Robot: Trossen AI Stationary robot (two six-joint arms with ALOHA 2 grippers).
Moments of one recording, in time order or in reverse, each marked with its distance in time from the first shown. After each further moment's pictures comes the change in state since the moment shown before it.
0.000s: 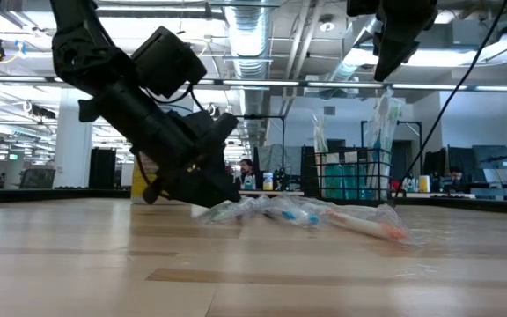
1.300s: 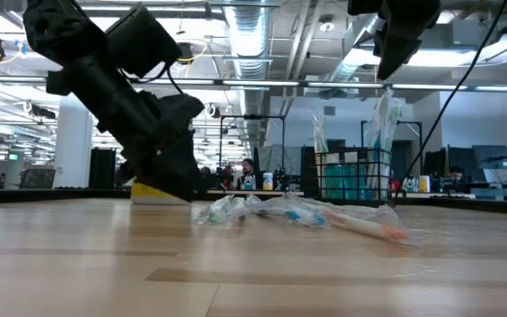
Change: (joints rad) left arm -0.060 -0.217 -0.059 -0.224 0.015 0.075; right arm -0.001 -0.001 0.000 -0.004 -0.045 -0.017
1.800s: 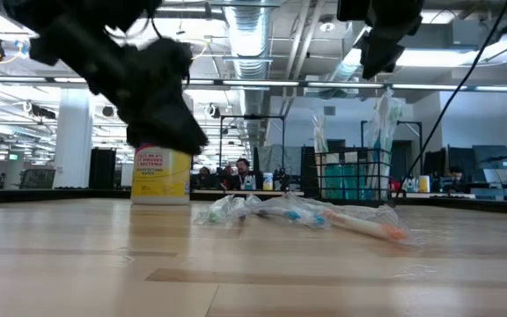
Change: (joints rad) left arm -0.078 -0.180 -0.001 -0.023 0.016 0.248; right arm -0.143 -0.001 0.000 0.056 -0.168 -0.134
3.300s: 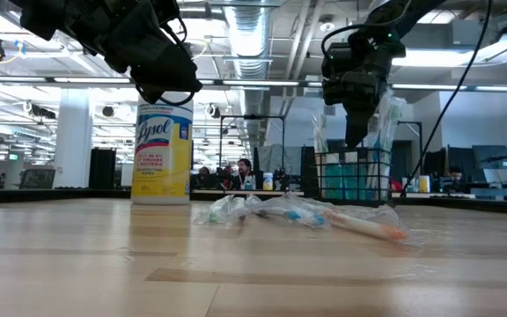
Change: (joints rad) left arm -0.024 -0.185 0.001 -0.003 0.206 0.285; right arm -0.581 0.241 -0.001 0.013 -0.128 -0.380
